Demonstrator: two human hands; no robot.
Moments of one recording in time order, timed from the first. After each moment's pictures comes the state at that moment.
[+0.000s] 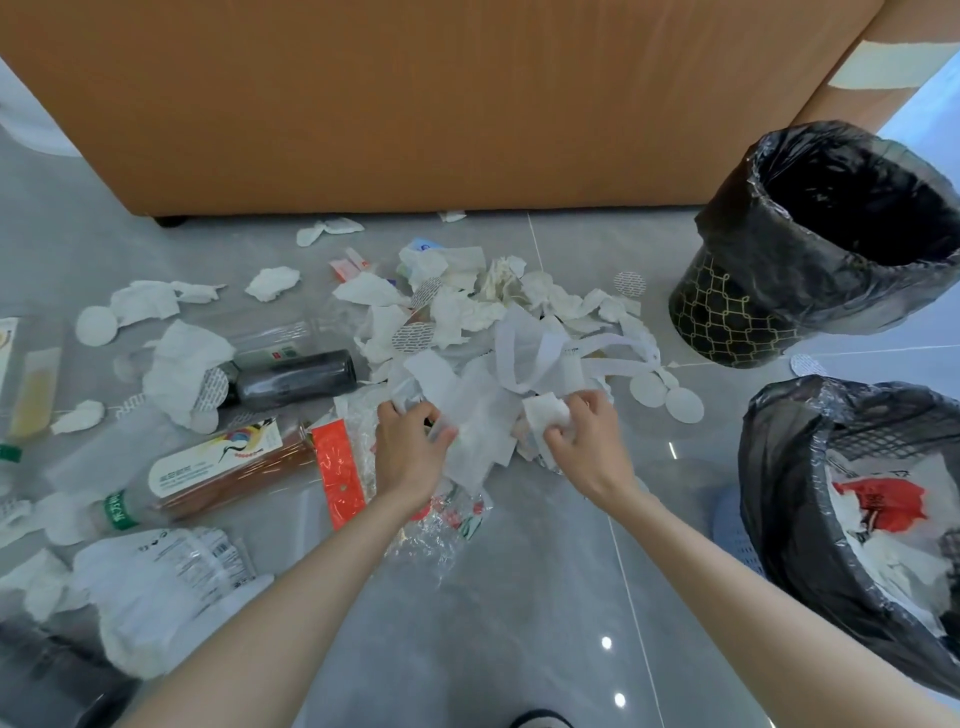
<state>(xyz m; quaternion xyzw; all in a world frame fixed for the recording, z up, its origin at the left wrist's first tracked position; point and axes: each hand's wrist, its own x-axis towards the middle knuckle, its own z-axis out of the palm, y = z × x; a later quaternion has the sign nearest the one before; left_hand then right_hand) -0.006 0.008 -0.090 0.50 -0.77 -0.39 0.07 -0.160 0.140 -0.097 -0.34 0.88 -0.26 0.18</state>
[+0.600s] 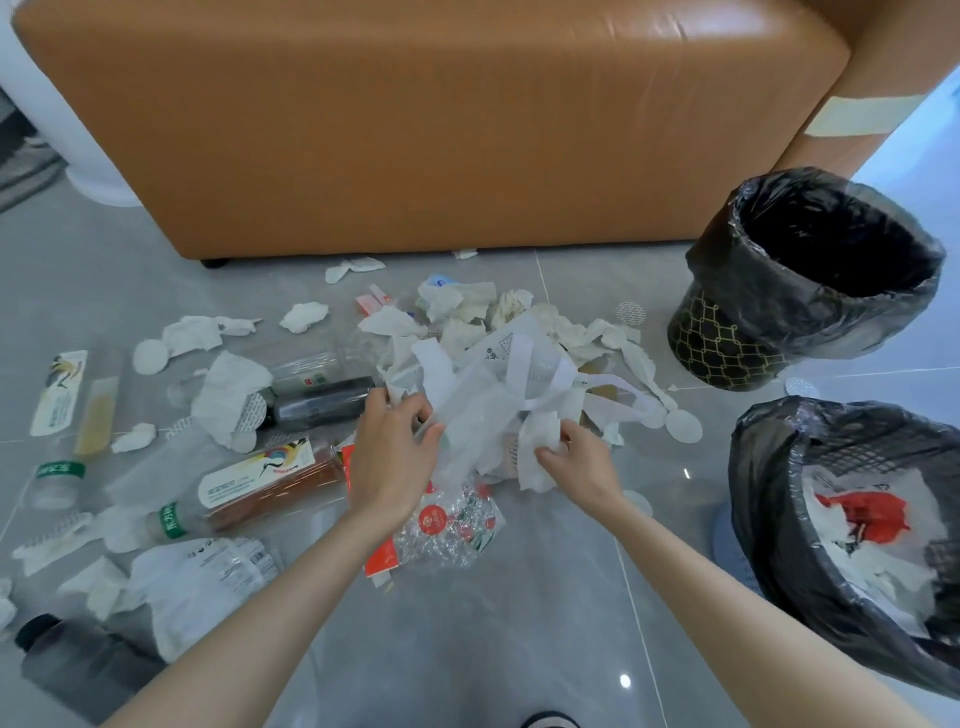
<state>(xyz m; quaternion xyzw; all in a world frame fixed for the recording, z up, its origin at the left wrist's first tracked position) 0.029 0.004 -0.018 0.46 -0.83 -0.28 0.17 -0.140 0.131 -0.076 -0.27 0.88 -0.31 0.25</state>
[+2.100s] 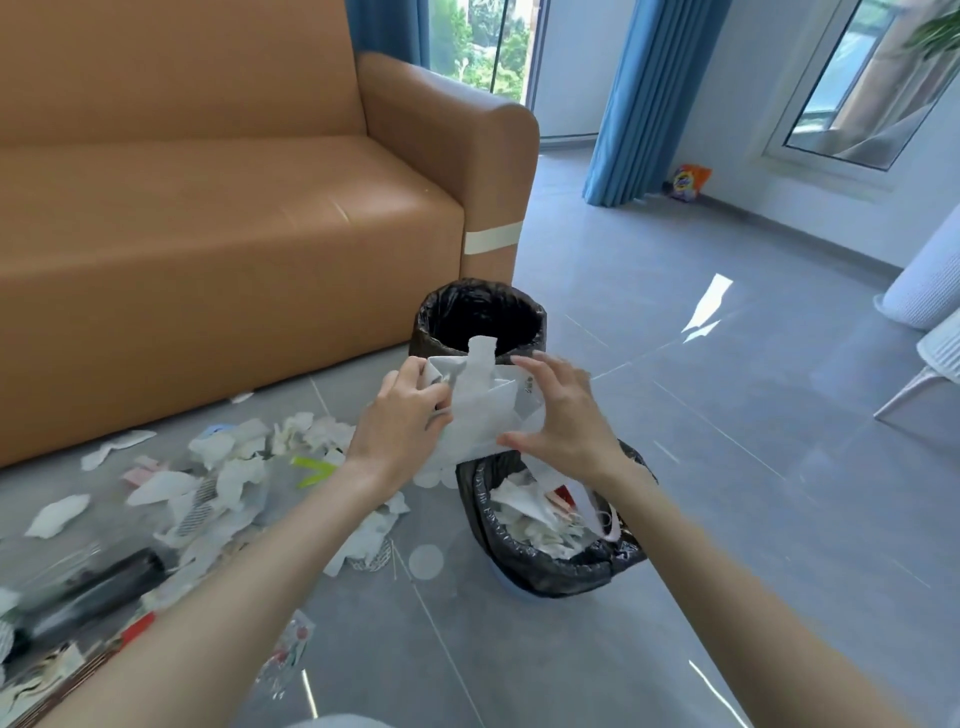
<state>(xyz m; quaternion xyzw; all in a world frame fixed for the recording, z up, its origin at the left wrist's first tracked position) -0.138 0.169 0.159 0.05 -0.96 -0.15 0.21 -0.219 0.360 0.171 -0.32 0.91 -0.25 -0.04</state>
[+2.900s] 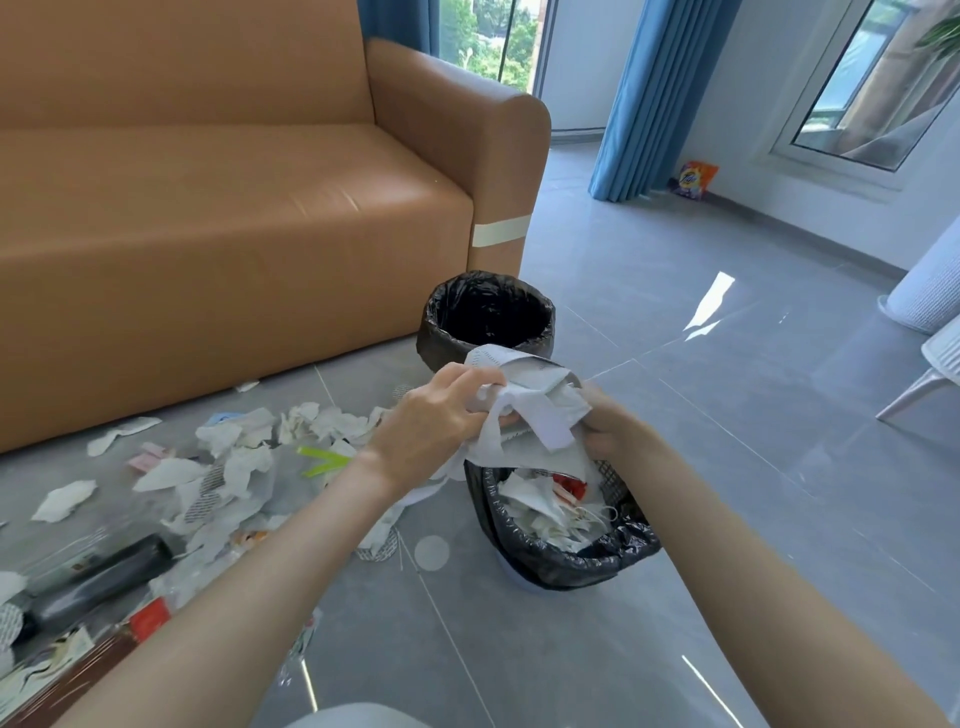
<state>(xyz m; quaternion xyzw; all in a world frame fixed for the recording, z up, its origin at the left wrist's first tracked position) -0.128 0.170 0.165 -0.22 -0.92 -0.01 0.31 -0.243 0.352 0.174 -0.01 0.67 -0.66 0.35</state>
